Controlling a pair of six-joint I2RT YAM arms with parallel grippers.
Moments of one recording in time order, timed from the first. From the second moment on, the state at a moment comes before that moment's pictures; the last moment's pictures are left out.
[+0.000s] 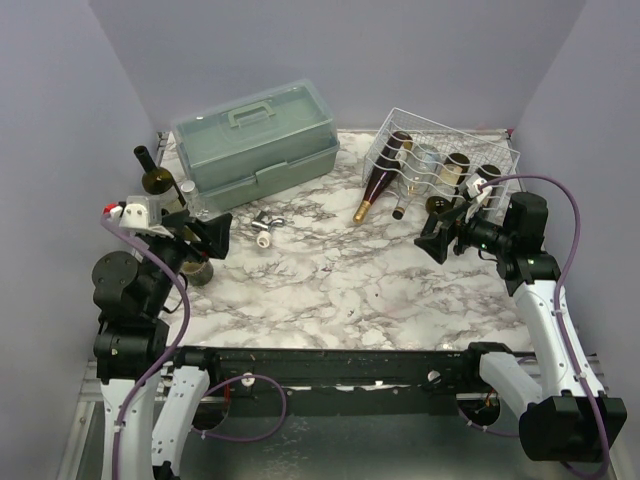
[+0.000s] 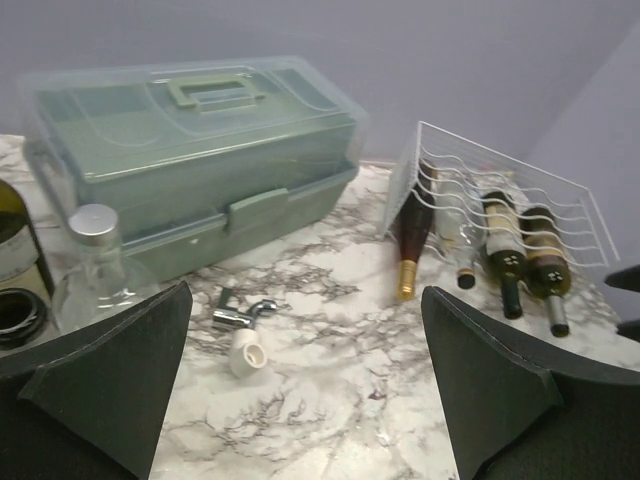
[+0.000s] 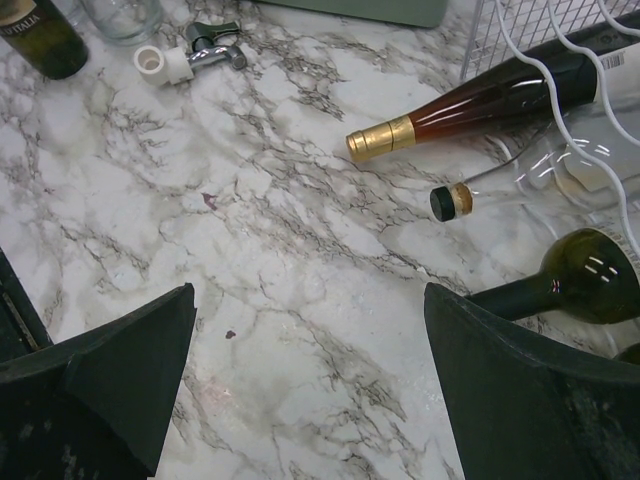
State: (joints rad) left arm -0.05 0.48 0.96 -0.44 0.19 -0.29; right arm -0.05 0.91 0.79 -0.35 -0.85 -0.26
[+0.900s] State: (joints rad) left arm -0.37 0.61 0.97 -0.45 0.41 -0.38; right arm -0.05 0.94 0.78 -0.34 -0.83 -0.26
